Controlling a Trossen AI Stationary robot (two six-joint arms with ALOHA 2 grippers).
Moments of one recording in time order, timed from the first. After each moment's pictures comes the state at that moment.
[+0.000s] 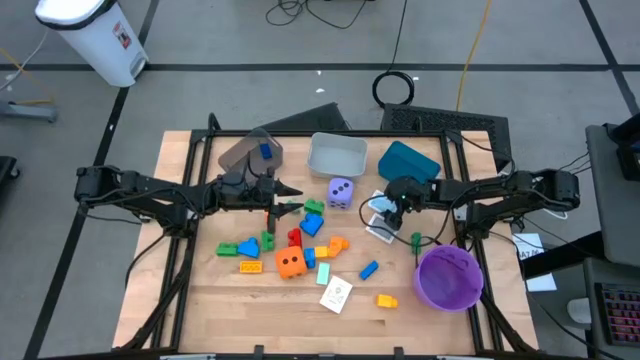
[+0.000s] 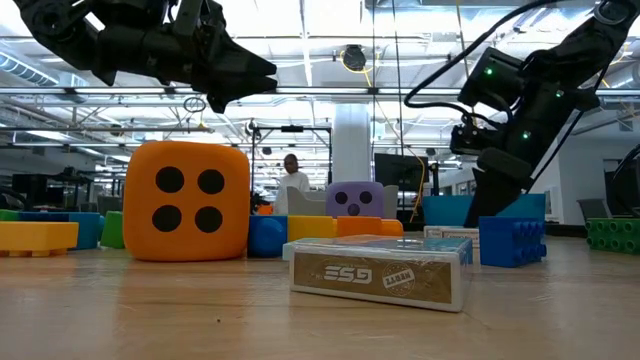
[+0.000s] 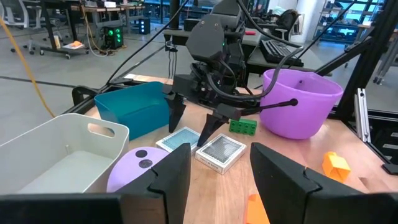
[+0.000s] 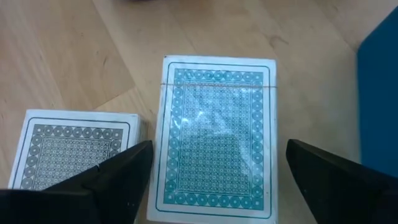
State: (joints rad) left arm 0.10 1.22 0.46 0.66 0.04 -0.08; right arm -0.25 1.24 0.43 -0.16 0.09 0.24
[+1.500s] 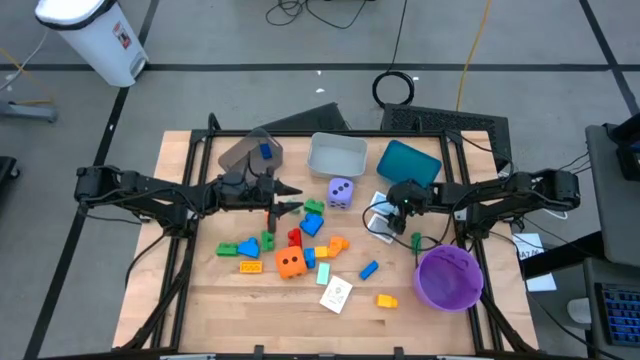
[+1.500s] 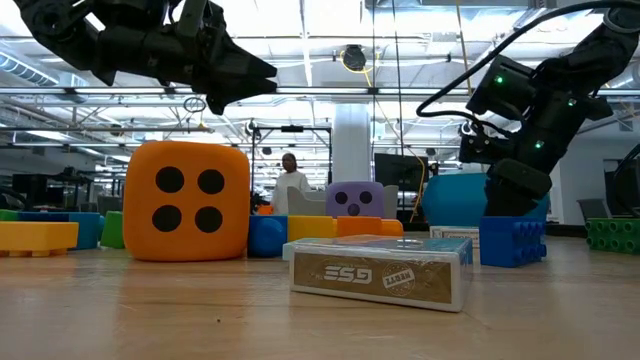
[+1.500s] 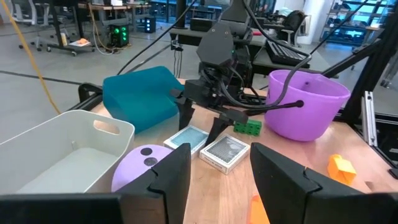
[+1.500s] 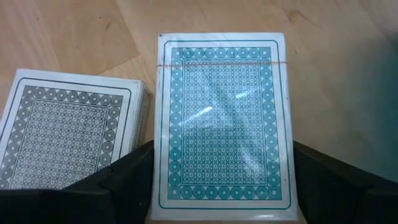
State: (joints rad) left arm 0.10 1.22 0.46 0.65 0.02 -0.10; right arm -0.23 1.24 0.37 -0.11 0.07 0.20
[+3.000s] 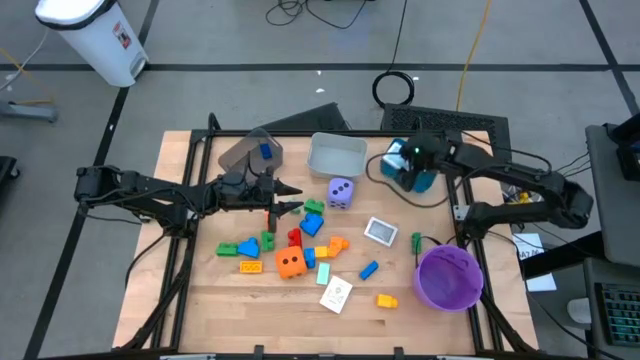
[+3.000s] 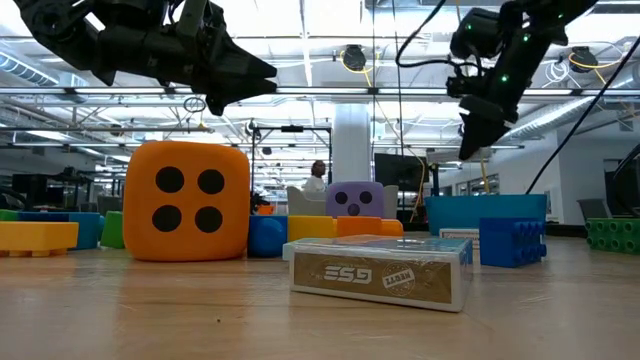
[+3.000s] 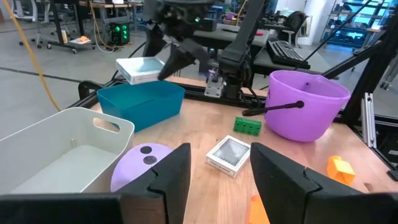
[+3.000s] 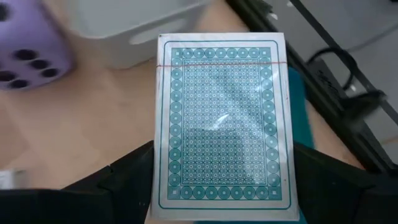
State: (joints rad) left arm 0.10 1.22 0.46 0.65 0.02 -0.11; right arm -0.59 1.09 0.82 -0.68 0.21 0.01
